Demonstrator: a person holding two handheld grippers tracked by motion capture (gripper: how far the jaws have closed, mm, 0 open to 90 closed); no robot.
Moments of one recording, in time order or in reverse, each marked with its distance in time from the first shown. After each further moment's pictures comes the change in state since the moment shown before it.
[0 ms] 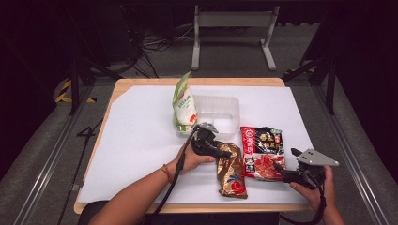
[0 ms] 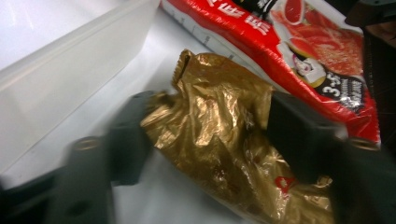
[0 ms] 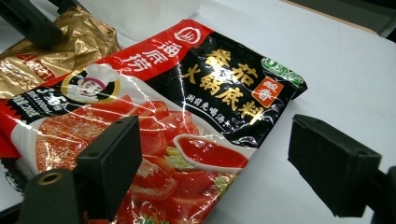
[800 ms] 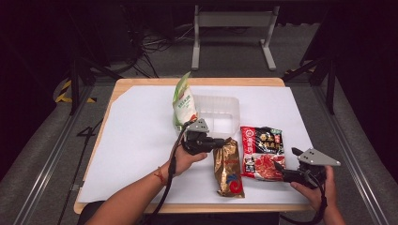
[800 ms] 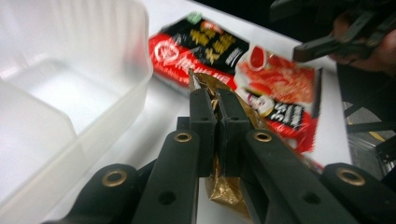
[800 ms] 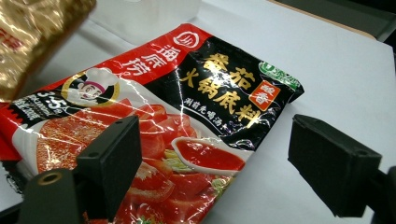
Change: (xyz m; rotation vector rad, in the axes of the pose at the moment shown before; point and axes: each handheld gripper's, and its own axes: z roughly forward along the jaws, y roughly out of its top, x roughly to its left) left arm -0.039 0.008 -0.060 -0.200 0.077 0.187; right arm -0.001 0.001 -0.002 -0.014 0.000 -0.001
